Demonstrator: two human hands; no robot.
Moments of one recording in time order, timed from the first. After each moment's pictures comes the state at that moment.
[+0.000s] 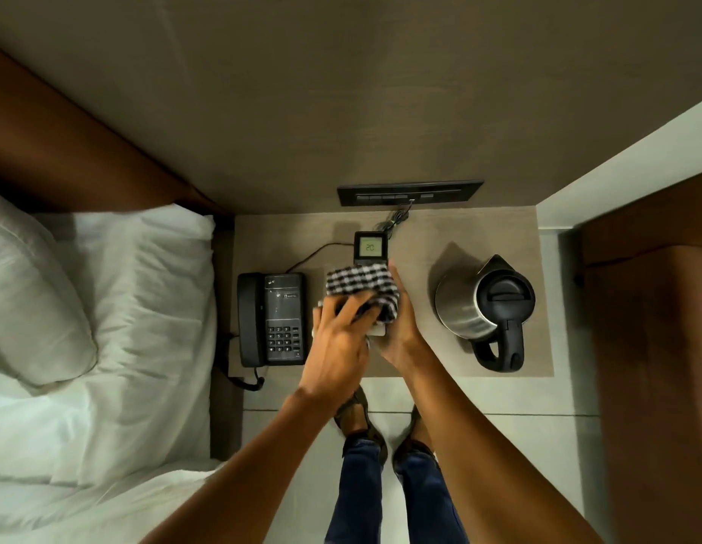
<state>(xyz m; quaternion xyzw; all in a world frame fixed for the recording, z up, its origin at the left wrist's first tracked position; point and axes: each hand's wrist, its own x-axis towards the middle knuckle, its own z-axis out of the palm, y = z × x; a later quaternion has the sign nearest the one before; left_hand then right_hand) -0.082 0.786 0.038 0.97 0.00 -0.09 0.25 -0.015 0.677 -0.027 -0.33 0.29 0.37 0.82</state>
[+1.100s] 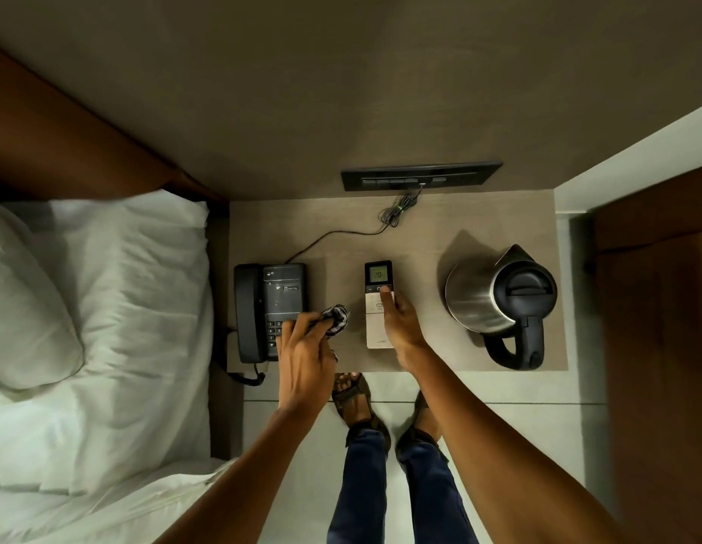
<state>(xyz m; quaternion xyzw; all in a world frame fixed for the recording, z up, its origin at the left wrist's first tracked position) -0.125 0.826 -0.022 0.93 0.19 -0.09 0.30 -0.034 0.677 -0.092 -0.64 0.31 0.35 0.61</state>
